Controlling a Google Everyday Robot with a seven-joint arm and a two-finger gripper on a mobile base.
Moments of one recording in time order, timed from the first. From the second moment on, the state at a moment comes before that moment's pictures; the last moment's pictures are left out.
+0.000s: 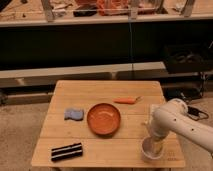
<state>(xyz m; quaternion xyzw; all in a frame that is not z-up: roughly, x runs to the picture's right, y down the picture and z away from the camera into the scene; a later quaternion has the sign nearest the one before) 0.224 0.260 0.728 -0.32 -0.08 -0.09 0.94</state>
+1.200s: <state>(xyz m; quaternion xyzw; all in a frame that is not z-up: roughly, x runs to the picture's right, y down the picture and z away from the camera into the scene) 0.225 0.260 0.734 -0.33 -0.09 -0.09 0.94</state>
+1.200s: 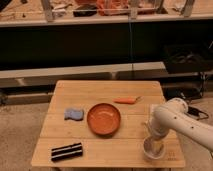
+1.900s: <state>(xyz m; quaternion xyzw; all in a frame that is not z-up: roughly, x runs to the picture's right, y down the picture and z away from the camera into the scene) 0.226 0.259 0.736 -0.33 -0.09 -0.08 0.93</state>
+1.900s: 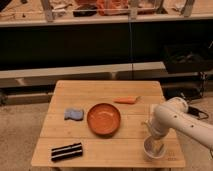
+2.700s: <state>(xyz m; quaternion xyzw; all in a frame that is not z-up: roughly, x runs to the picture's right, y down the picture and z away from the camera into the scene) 0.227 0.259 0.740 -0.34 -0.09 -0.09 0.93</state>
